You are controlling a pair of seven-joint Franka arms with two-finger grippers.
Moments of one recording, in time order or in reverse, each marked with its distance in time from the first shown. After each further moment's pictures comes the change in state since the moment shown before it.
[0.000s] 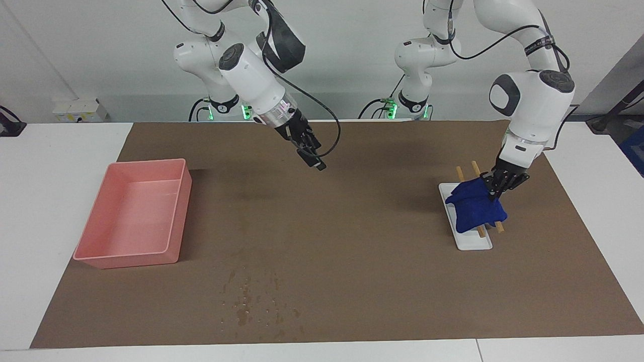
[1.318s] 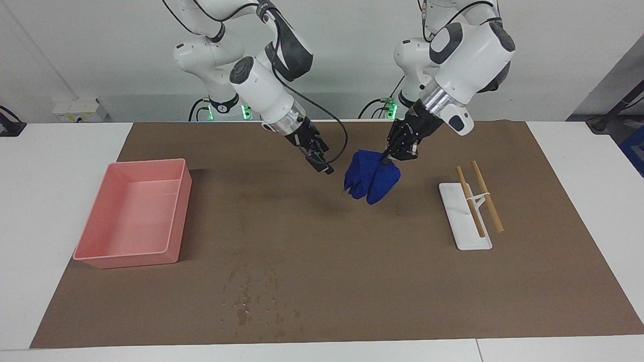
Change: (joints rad) left arm -0.147 -0.059 -0.265 0.141 -0.464 -0.140 -1.644; right arm 0.041 0.055 0.000 -0.003 0.058 0.058 0.000
